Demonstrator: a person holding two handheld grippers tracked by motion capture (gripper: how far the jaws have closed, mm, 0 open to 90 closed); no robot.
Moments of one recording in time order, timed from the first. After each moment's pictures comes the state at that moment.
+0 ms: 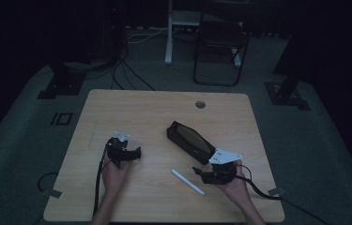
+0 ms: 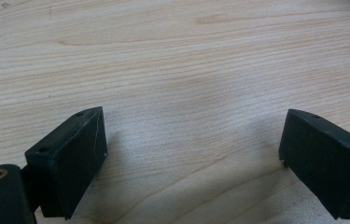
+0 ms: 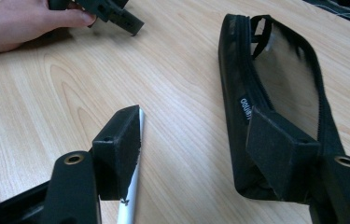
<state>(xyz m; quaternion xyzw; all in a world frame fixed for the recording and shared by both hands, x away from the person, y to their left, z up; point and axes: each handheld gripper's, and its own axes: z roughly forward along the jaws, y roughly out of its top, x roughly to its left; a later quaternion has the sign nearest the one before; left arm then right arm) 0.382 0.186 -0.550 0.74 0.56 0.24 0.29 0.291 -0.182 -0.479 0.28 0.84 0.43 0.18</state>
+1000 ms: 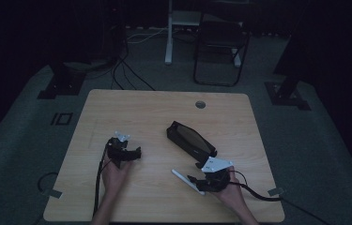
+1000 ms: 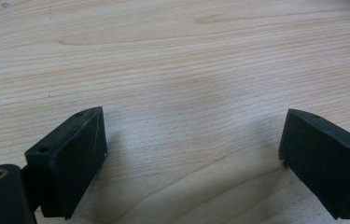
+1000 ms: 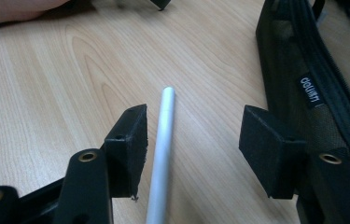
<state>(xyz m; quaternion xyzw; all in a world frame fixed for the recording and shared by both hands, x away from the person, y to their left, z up) 0.382 0.186 -0.550 0.74 0.56 0.24 0.29 0.279 -0.166 -0.501 0.26 0.86 0.42 0.15</state>
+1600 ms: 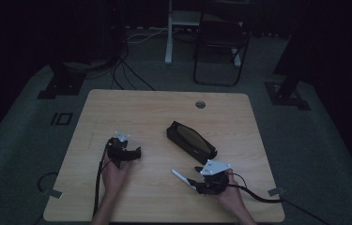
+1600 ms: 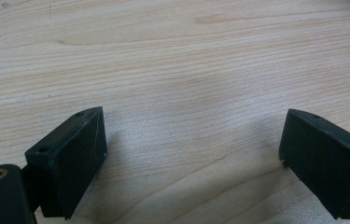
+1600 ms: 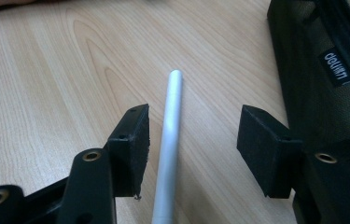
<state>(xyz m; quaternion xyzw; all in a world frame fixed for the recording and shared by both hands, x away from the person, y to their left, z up) 0.382 0.186 -0.550 0.74 0.56 0.24 0.29 0.276 -0.165 -0.514 0.26 0.87 0.41 0.14</state>
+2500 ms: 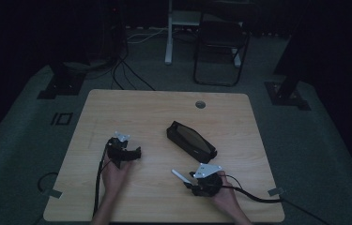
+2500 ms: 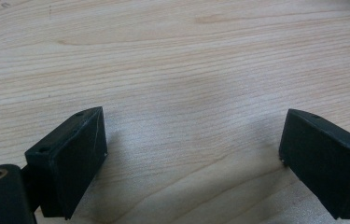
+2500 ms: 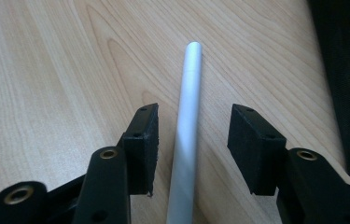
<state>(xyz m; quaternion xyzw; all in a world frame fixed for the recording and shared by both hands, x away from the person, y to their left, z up) 0.382 0.186 -0.550 0.74 0.56 0.24 0.29 0.280 -0.150 -0.537 0.25 0.88 0.38 0.12</state>
